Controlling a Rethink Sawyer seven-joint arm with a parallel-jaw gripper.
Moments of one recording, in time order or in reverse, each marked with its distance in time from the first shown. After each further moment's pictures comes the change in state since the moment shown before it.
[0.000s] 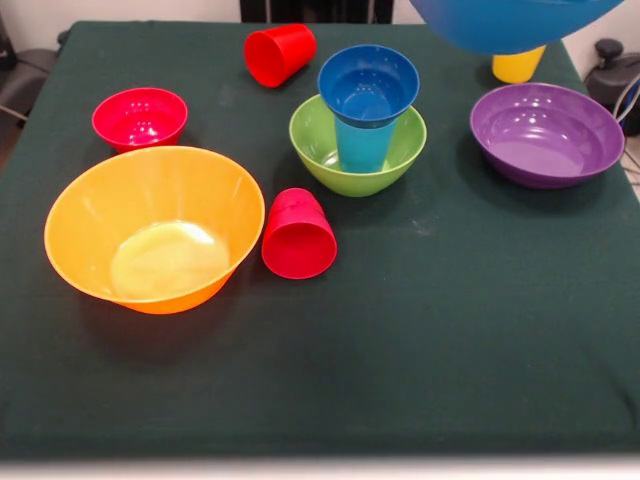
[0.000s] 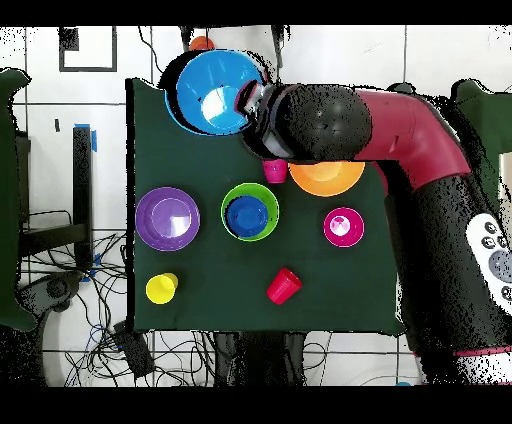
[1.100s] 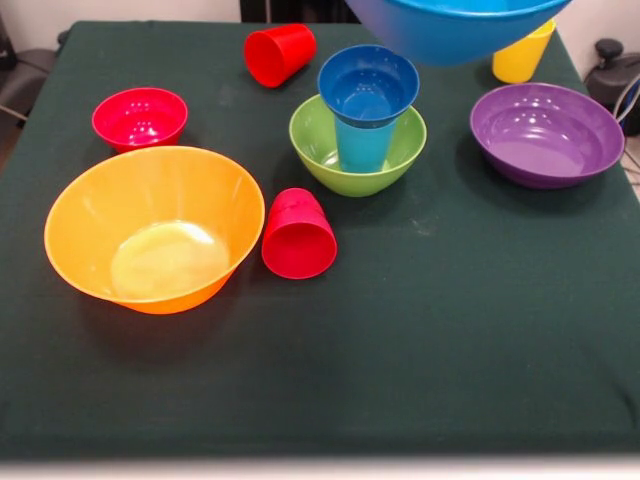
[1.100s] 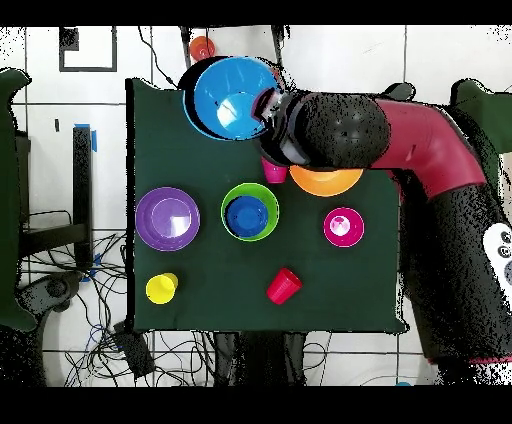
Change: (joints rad) arm -0.039 0.002 -0.003 0.021 -0.016 -0.001 0.000
